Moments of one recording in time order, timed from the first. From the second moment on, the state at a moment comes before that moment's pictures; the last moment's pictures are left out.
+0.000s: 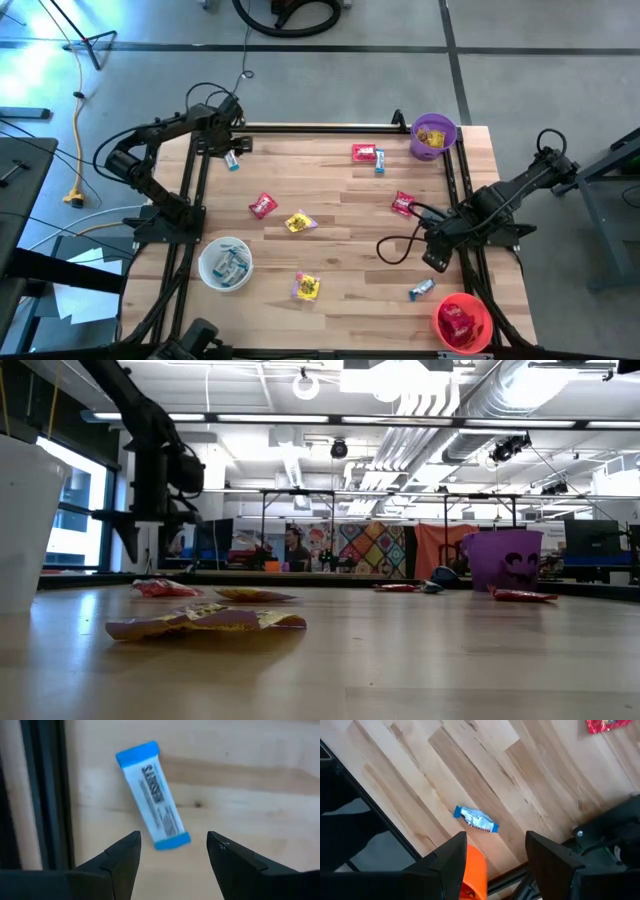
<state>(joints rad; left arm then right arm) 1.06 1.56 0.95 -0.87 -0.04 -0.57 0.54 1.18 1.26 -1.42 -0.03 1.19</state>
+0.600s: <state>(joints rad) 1.03 1.84 1.21 -1.07 -0.14 -0.70 0.54 1.14 1.26 -1.43 0.02 1.03</state>
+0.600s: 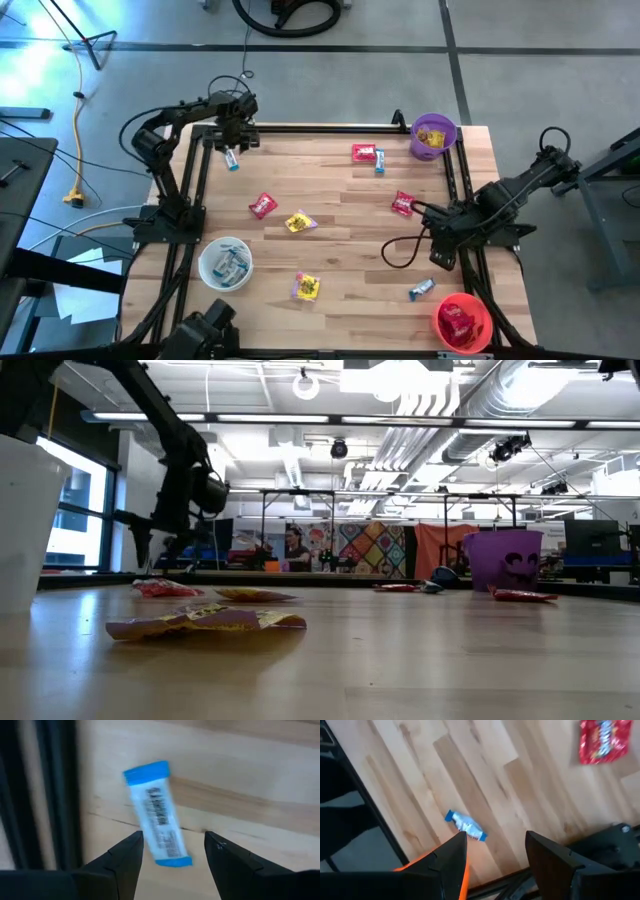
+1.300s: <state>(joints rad) 1.04 1.95 1.22 -1.03 -0.13 -0.57 0.25 1.07 1.26 -1.28 0.29 0.70</state>
